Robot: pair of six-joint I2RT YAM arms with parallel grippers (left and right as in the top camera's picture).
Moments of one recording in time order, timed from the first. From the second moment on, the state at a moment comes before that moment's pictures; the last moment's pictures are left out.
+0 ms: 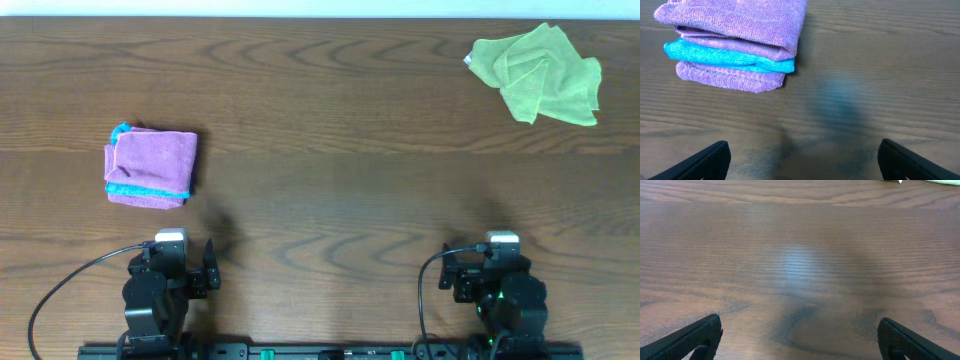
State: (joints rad) left arm 0.05 0.01 0.16 -0.71 0.01 0.01; right arm 0.04 0.02 0.18 -0.74 0.03 0.04
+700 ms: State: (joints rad) left arm 0.05 0.01 0.16 -0.72 0.01 0.01; right arm -0.01 0.31 0.35 -0.69 0.02 0.14
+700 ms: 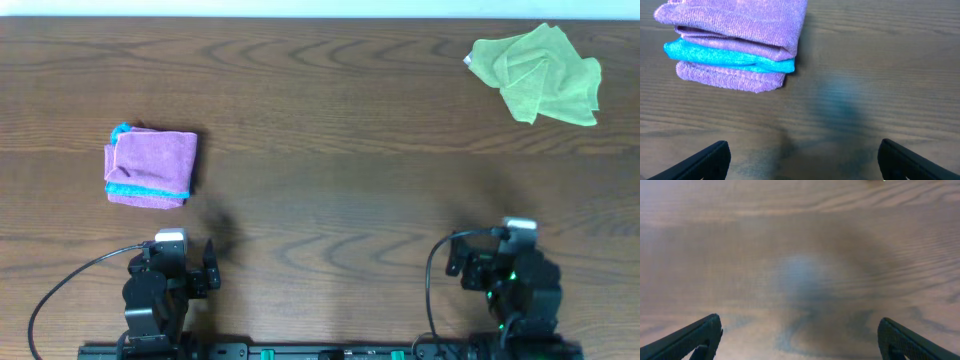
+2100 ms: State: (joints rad) left arm 0.05 0.01 0.16 -0.71 0.01 0.01; right arm -0.43 1.81 1.62 -0.70 -0.14 0.17
